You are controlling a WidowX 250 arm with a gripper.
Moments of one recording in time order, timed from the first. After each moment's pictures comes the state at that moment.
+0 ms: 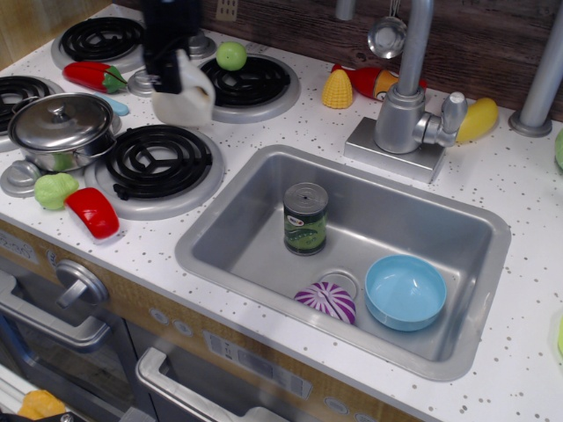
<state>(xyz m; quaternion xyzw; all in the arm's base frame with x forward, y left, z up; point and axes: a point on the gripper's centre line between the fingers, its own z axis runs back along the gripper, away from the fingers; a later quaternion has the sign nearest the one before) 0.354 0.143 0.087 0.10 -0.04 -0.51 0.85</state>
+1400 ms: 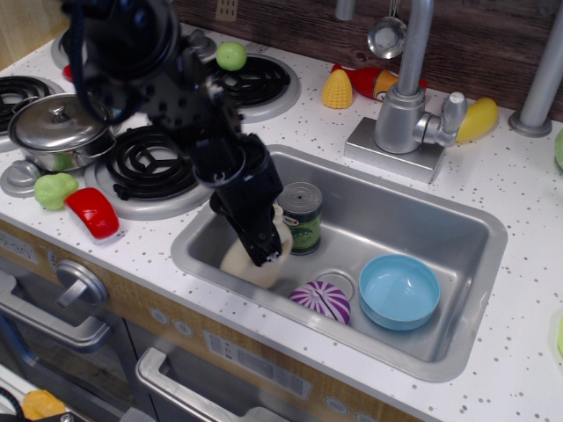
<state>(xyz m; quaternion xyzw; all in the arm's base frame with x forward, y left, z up) 0.281 0.018 -0.011 -0.03 -0.20 -0.26 0.94</state>
